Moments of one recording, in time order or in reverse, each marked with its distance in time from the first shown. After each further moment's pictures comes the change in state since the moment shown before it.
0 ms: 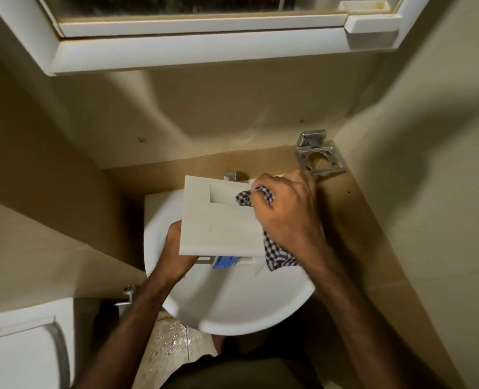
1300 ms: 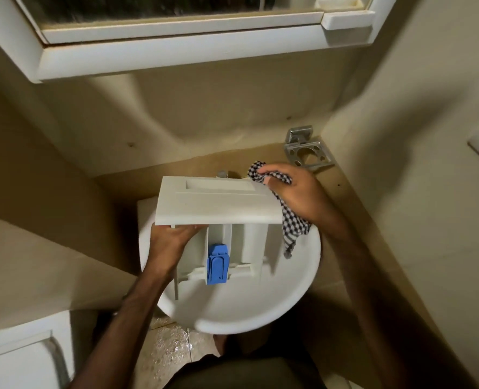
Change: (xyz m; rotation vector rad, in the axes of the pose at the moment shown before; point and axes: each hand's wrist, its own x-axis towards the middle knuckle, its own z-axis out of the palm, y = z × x) left_hand 0.018 -0.014 -0.011 -0.085 0.173 -0.080; right_hand 0.023 0.046 -0.020 0.388 -0.216 0.157
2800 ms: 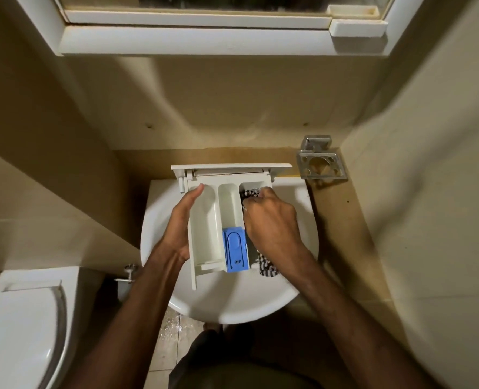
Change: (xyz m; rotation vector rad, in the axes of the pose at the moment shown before) left_hand -0.011 0.031 0.059 -0.476 -0.053 -0.407; right_hand -0.027 0.006 0.043 -0.856 -0.026 -0.370
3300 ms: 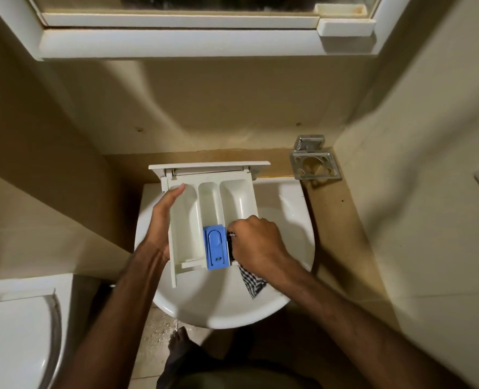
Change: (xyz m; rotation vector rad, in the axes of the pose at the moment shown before) left_hand 0.014 0.009 -0.023 0.047 0.098 0.114; right_hand -0.007 -0.009 0.012 0.237 -0.343 0.029
